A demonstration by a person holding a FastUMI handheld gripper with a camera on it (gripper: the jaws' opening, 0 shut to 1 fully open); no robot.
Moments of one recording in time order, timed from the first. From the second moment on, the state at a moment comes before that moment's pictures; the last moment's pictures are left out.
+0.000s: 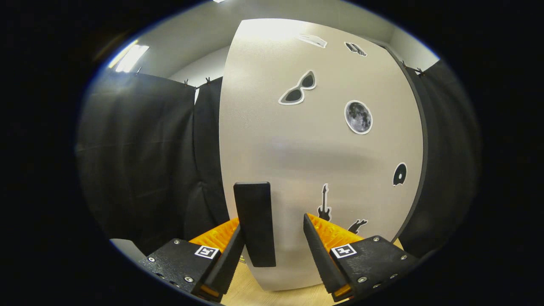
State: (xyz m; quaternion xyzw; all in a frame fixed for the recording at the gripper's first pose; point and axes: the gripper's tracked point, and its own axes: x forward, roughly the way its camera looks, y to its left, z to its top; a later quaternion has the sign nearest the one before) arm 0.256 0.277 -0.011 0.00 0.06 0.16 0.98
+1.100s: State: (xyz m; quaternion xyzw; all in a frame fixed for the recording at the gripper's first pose) arm 0.279 0.284 -0.023 -0.02 0.05 0.09 0.99
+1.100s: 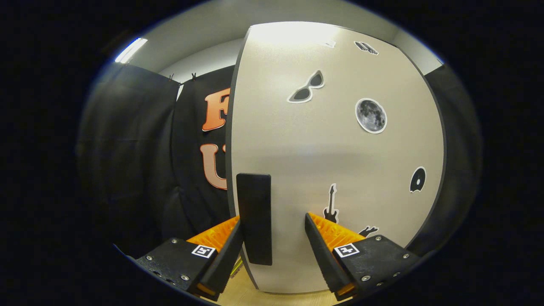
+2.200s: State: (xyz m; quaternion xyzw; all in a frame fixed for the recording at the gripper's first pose) arm 0.221 0.256 -0.001 0.00 0.03 0.05 1.00
